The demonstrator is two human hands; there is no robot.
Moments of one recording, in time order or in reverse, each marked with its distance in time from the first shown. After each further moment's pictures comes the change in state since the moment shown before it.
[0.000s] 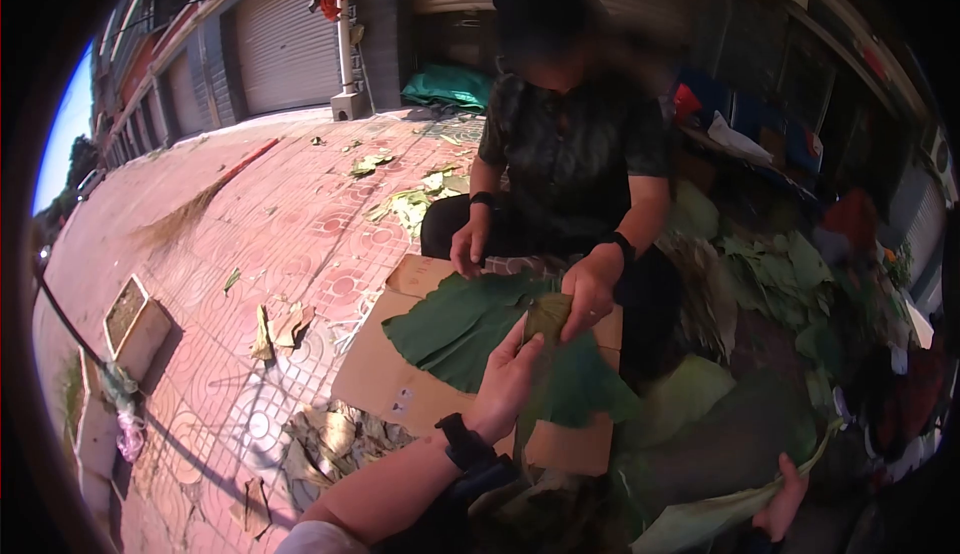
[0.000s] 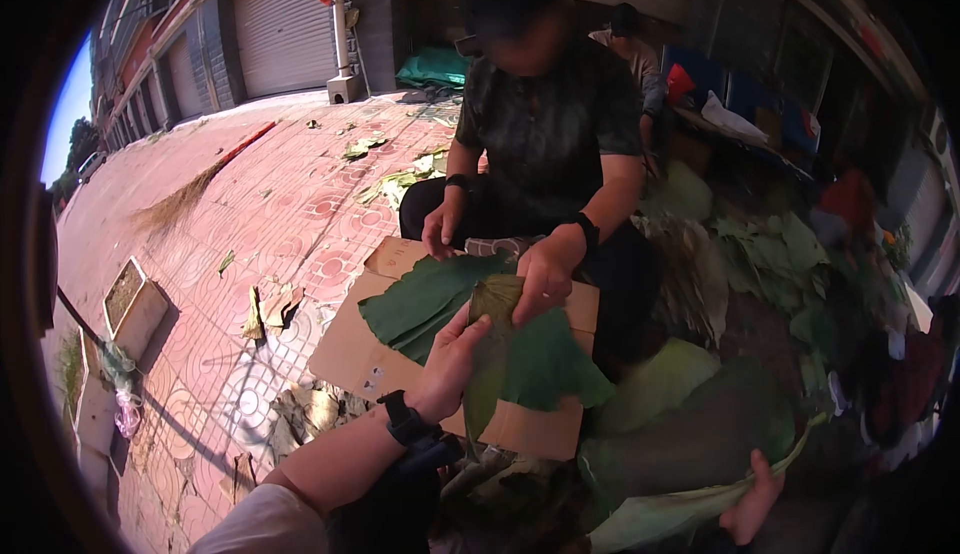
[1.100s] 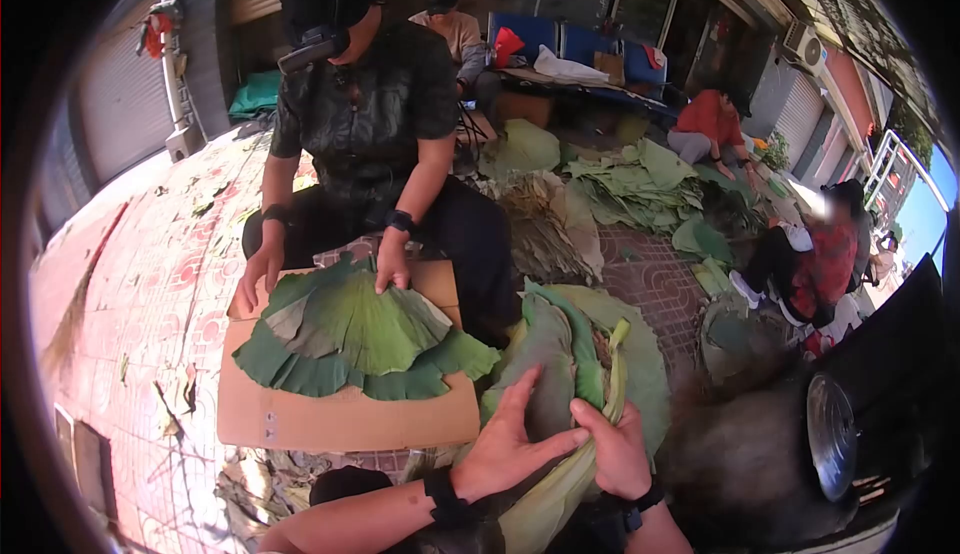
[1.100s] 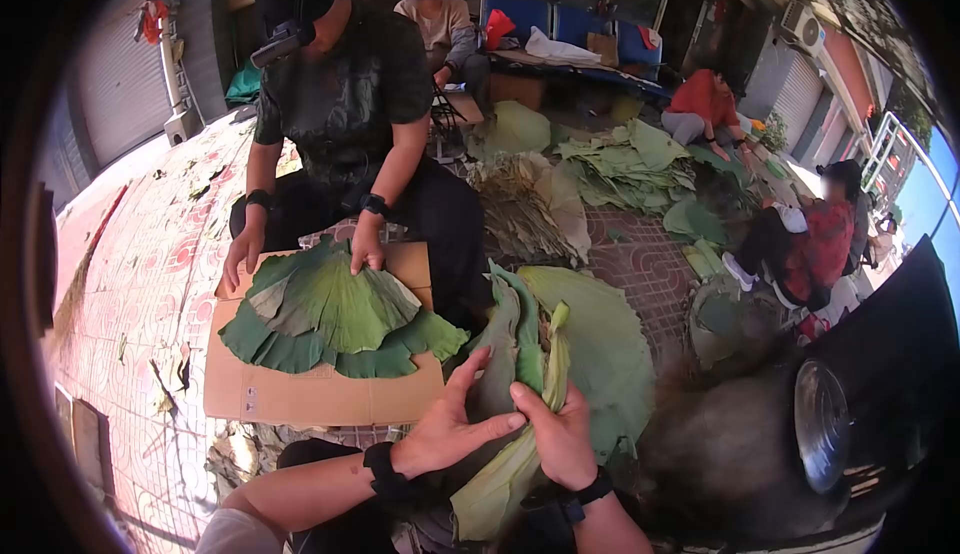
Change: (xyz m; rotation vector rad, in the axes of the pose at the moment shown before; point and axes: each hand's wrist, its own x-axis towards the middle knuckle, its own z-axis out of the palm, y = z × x) left_hand -0.078 -0.111 0.122 0.592 -0.658 0.003; right_hand -0.057 0.013 0.068 -0.033 -0.311 0.171
